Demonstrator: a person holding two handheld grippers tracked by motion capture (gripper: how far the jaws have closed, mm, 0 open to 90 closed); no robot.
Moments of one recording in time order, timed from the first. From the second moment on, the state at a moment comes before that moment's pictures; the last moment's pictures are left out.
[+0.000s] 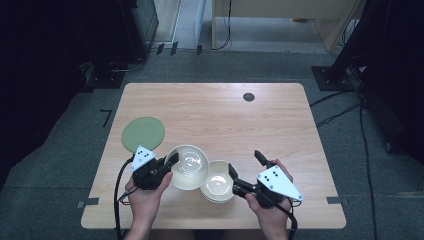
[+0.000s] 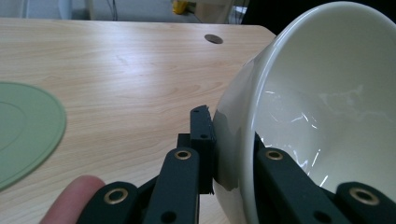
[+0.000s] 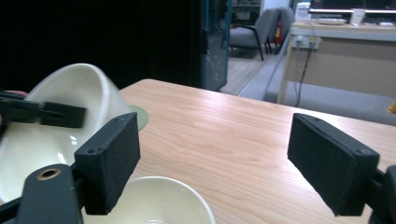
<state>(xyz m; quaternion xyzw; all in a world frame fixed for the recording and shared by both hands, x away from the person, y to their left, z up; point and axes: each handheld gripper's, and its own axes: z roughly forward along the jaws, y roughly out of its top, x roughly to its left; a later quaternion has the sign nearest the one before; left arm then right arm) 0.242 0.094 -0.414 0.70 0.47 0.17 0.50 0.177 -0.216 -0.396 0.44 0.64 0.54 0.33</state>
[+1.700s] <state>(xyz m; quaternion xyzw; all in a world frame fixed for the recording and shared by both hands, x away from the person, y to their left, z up) 0.306 0.203 -0.440 0.63 0.59 0.22 0.46 0.215 -0.343 -0.485 0.57 0.62 0.42 0.33</state>
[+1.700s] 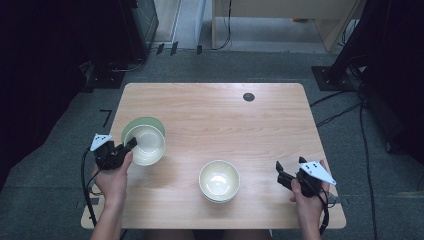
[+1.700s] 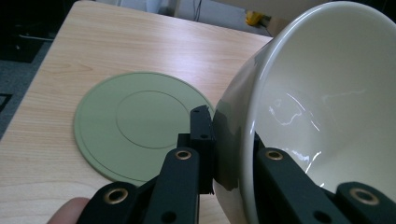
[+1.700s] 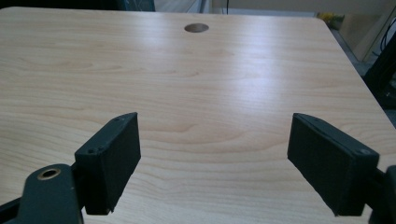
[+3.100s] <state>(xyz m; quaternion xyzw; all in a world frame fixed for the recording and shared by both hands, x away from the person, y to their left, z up) 0.394 0.253 -0.458 0.59 0.70 0.14 0.38 0.230 -0.382 -0.525 0.65 0.65 0.29 0.27</state>
